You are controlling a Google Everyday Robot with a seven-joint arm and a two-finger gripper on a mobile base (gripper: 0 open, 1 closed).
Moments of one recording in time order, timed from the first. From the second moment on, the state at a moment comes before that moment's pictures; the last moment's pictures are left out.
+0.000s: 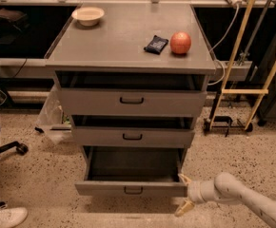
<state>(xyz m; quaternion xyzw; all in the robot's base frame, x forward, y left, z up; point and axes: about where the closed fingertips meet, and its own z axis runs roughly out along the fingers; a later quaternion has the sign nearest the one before) 0.513 -0.202 0.253 -0.58 0.72 0.21 0.32</state>
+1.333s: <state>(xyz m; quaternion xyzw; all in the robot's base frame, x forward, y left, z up) 0.455 -0.224 0.185 -0.55 0.76 0.27 0.24</state>
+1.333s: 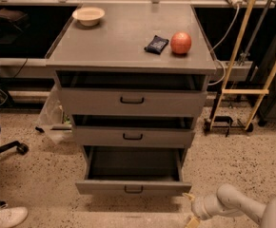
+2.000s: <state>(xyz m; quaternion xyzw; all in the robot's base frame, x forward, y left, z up) 0.458 -0.222 0.175 -0.54 0.76 0.28 0.23</state>
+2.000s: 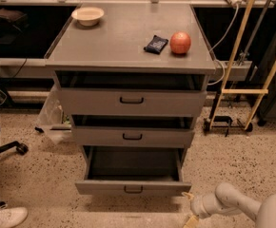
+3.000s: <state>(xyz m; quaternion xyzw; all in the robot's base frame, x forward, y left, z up) 0.522 -0.122 0.138 -0.56 0.70 0.38 0.25</state>
